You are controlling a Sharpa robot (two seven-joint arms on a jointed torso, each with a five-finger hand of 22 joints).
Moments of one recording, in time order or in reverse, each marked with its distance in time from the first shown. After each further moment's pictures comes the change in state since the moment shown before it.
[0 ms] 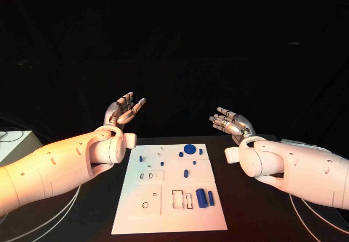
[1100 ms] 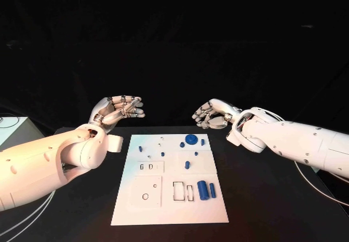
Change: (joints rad) left arm 0.008 -0.173 -0.001 0.197 -0.088 0.220 -0.015; left_hand 0.066 0.008 0.188 -0.064 0.003 0.610 0.075 0.212 0.133 0.842 -0.054 0.133 0.048 0.891 -0.155 0.350 0.234 0.117 0.720 -0.095 0.306 0.114; right arm 0.118 0.083 -0.025 -0.179 -1.073 0.192 -0.190; right_hand 0.173 -0.035 -0.023 -0.137 -0.017 0.659 0.051 0.132 0.077 0.726 -0.135 0.030 0.020 0.880 -0.204 0.267 0.182 0.078 0.606 -0.153 0.683 0.370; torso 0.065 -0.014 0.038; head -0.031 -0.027
